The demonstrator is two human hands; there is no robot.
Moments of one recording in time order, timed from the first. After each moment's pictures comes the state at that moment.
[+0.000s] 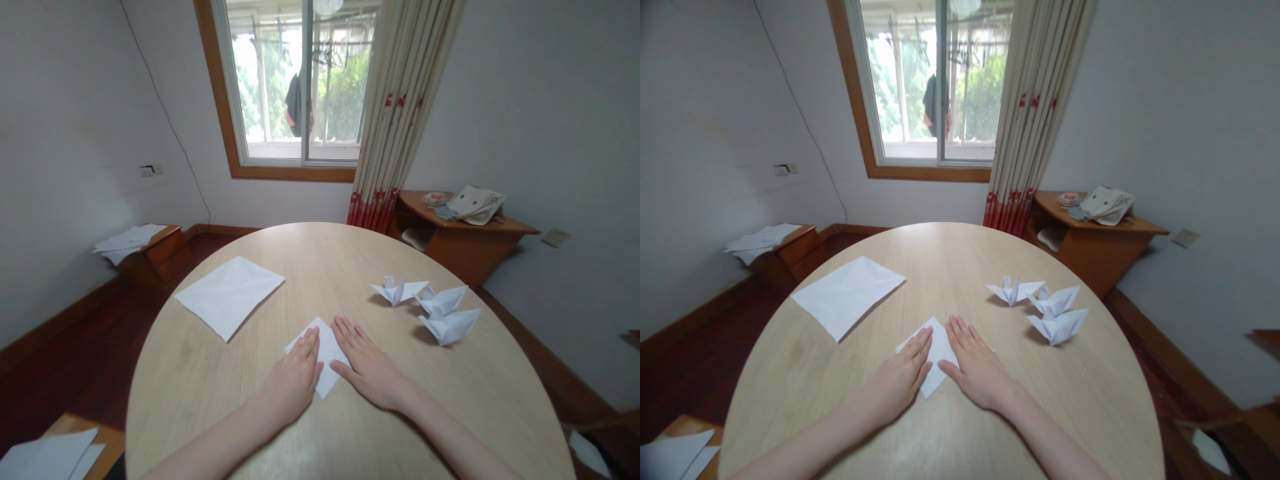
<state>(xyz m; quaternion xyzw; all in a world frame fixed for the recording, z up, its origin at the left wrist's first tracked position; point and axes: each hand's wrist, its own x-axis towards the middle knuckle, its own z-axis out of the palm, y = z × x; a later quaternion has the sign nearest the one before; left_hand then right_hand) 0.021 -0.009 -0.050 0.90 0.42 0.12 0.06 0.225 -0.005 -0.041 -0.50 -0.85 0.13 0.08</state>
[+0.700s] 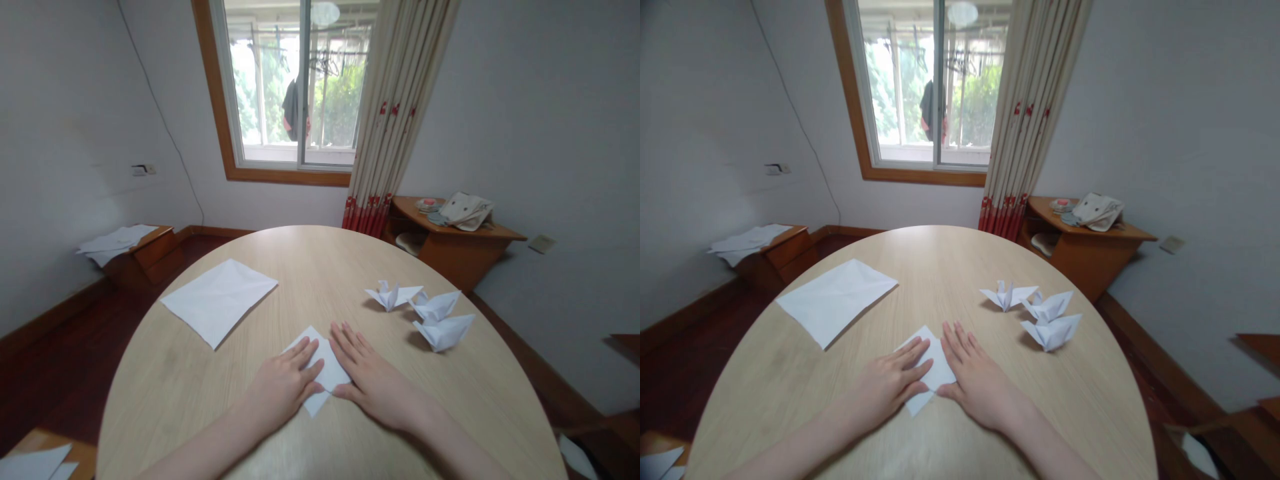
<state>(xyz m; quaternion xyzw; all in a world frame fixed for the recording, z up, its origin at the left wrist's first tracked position) 0.013 -0.006 -0.032 0.93 0.34 0.13 0.01 0.239 -0.017 -0.020 -0.46 -0.87 0.15 0.06</state>
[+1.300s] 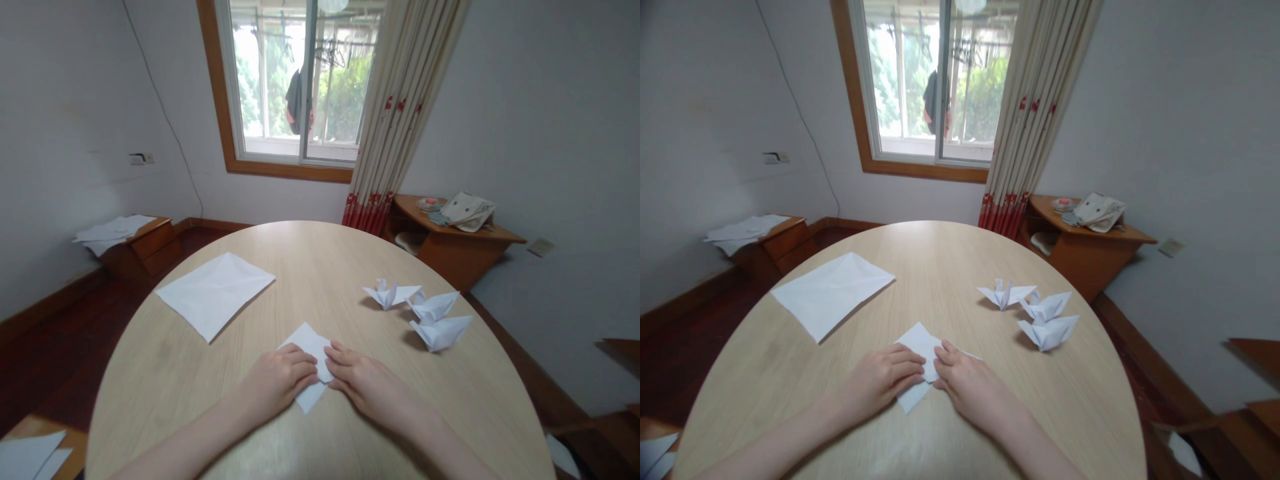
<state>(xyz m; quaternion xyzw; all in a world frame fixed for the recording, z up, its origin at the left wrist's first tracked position) 0.014 -0.006 -0.025 0.92 0.30 0.23 0.13 0.229 -0.029 -0.005 -0.44 -0.87 0.18 0.09</state>
